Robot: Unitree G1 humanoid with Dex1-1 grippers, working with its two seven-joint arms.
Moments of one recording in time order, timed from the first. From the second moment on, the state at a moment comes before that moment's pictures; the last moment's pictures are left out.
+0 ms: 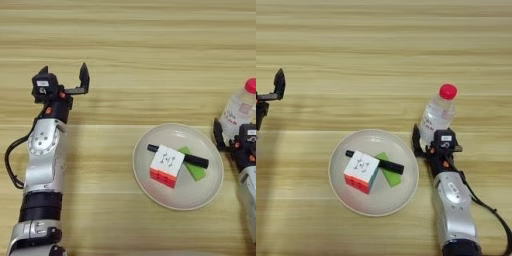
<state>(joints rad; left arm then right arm) -0.25 0.10 0.18 0.17 -0.20 -0.16 -0.13 -0.02 -0.11 -0.12 0.31 0.11 -0.28 0.14</state>
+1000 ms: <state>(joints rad) -0.25 0.10 0.18 0.17 -0.20 -0.16 -0.13 -0.02 -0.11 -0.13 0.31 0.11 -0.30 0.13</state>
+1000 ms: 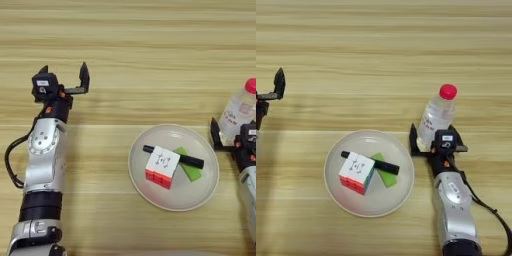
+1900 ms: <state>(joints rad) -0.26 0.09 0.18 0.18 -0.20 -0.16 -0.13 -0.03 -0.14 -0.15 0.10 0.09 -0.31 0.11</state>
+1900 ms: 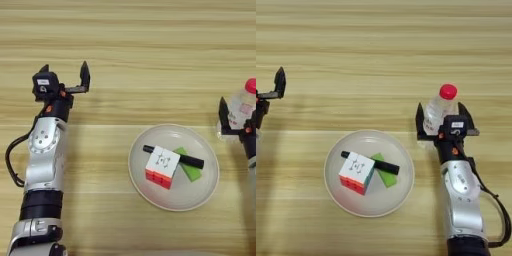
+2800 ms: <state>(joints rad) -0.26 0.09 0.18 0.18 -0.20 -0.17 -0.13 -0.03 -0.18 -0.16 -0.40 0.10 -0.09 0.12</state>
